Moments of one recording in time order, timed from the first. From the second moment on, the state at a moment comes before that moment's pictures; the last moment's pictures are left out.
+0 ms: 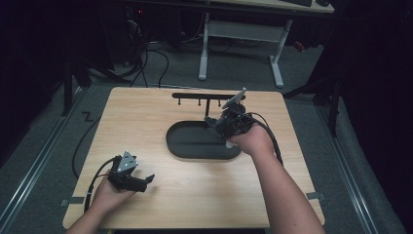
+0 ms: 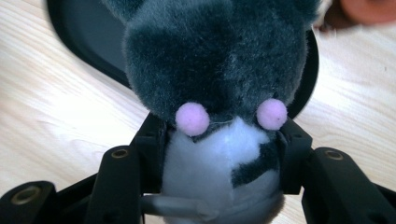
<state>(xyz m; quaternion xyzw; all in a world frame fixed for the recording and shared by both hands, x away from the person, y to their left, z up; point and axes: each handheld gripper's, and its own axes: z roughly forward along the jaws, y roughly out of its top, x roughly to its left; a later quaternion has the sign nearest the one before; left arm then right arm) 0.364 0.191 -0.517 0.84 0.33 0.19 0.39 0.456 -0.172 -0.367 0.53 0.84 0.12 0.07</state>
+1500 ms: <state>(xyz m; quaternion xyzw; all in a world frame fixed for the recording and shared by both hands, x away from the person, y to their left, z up) 0.361 0.196 -0.520 0.84 0.33 0.18 0.38 0.477 -0.171 -0.389 0.56 0.81 0.16 0.08</state>
